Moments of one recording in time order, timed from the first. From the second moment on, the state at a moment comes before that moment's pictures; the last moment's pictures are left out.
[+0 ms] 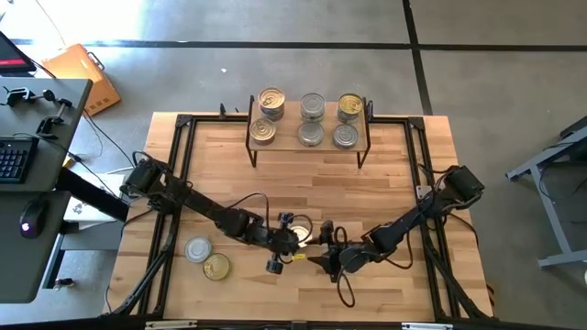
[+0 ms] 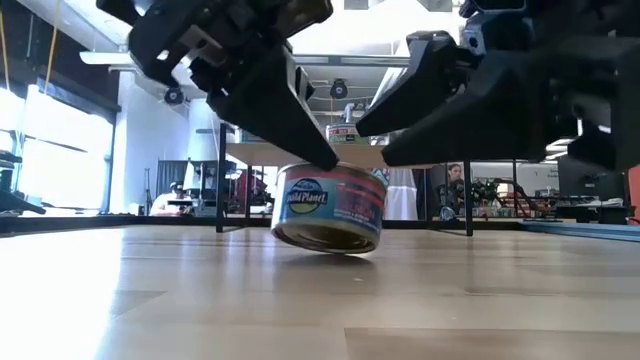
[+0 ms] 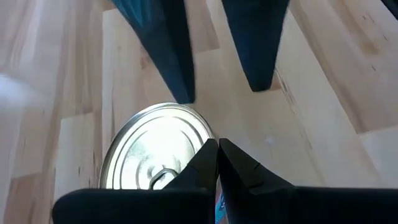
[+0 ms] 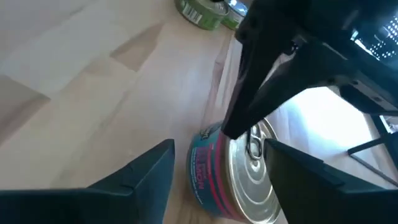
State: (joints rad) left arm -0.38 1.85 1.09 -0.05 -0.21 -0.04; right arm 0.56 1.81 0.84 0.41 0.54 -0.29
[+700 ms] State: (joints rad) left arm -0.35 1.79 1.09 -0.05 -0.19 -0.16; right arm 0.54 1.98 0.84 0.66 0.72 -0.45
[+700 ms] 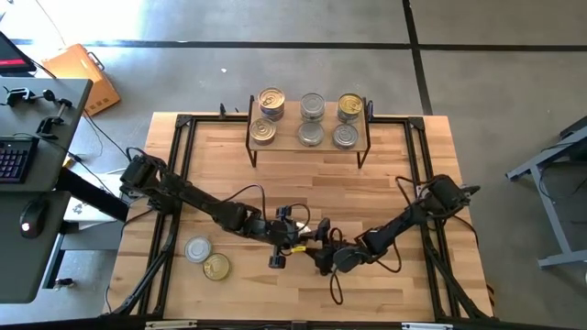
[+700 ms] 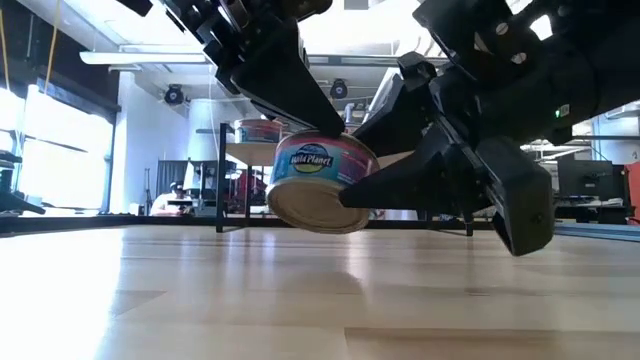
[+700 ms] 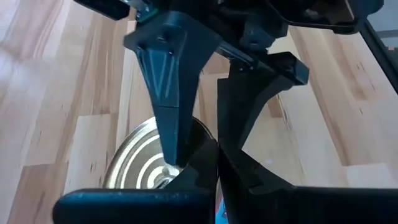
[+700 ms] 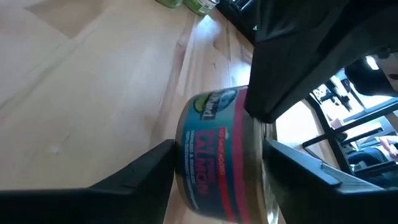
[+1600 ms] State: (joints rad) left arm -0.45 1.68 1.10 -0.21 -0.30 0.35; right arm 0.53 2.00 0.84 0.70 0.68 -0.18
